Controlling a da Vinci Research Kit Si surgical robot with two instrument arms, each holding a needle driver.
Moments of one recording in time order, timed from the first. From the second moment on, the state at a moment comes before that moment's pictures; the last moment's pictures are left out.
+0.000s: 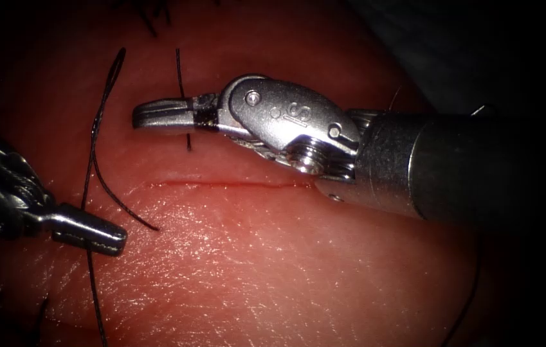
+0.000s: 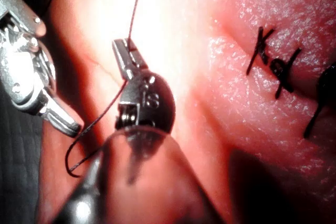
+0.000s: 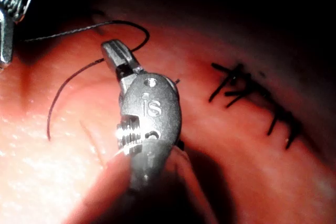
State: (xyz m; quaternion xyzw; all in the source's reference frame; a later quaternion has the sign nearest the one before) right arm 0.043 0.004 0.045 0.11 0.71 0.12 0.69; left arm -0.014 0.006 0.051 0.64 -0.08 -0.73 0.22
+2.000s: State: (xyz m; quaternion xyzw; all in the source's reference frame) right arm 0.048 0.003 0.050 0.37 0.68 -0.06 0.63; left arm -0.009 0.012 0.044 0.67 -0.07 -0.71 0.22
